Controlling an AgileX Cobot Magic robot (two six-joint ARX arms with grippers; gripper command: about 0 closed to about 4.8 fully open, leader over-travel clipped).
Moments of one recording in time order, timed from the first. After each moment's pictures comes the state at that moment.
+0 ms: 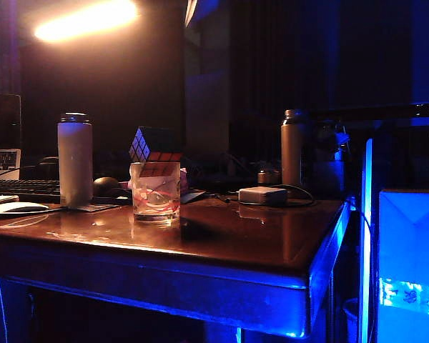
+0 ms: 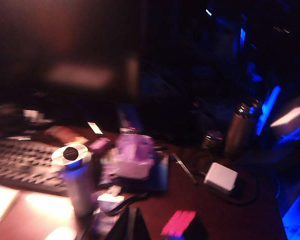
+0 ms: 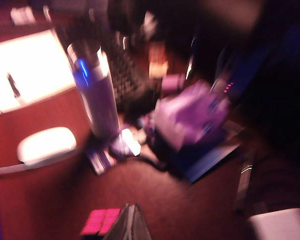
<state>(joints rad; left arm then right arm) -0.17 1.11 1.76 -0.77 0.09 -0.02 0.60 1.86 2.08 -0.54 -0.02 -0.01</state>
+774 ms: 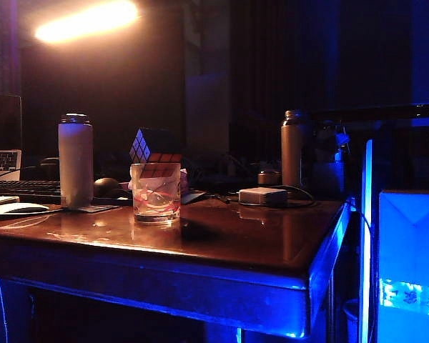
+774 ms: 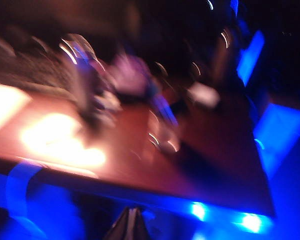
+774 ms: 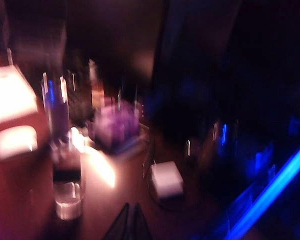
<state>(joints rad) -0.17 0.19 1.05 -1.05 0.14 -0.08 0.60 1.04 1.68 -0.80 0.20 -0.13</state>
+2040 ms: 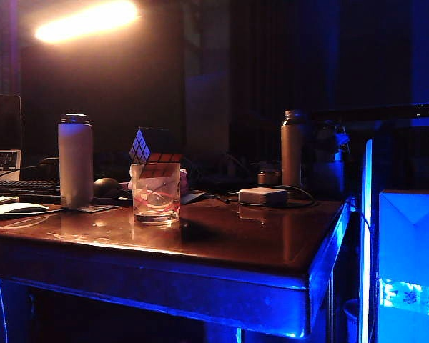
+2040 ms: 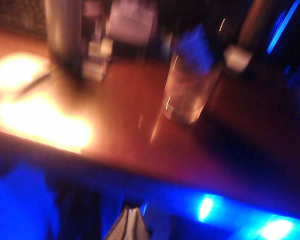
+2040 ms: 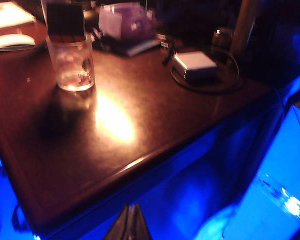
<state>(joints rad) -0.17 0.09 0.21 -0.34 0.10 -0.15 0.61 0.02 0.17 -0.30 0.18 -0.03</state>
